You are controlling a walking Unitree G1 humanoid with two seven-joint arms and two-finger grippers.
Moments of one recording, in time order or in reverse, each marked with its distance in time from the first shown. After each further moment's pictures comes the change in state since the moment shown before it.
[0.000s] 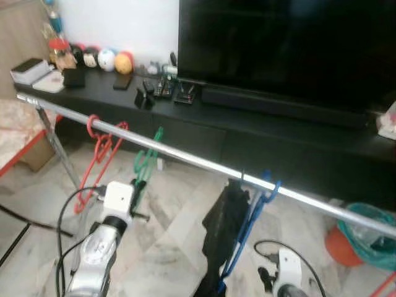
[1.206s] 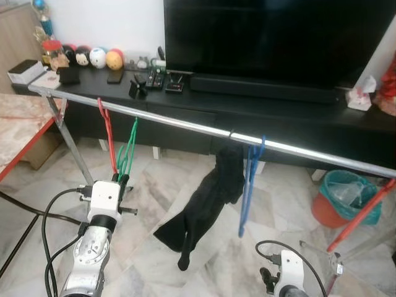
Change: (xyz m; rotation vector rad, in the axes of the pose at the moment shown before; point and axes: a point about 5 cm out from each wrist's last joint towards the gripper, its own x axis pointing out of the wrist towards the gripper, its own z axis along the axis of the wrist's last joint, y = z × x) left arm -0.016 0.024 -0.006 0.049 -0.048 0.218; right arm -0.001 -0.001 -0.003 0.005 -0.002 -0.007
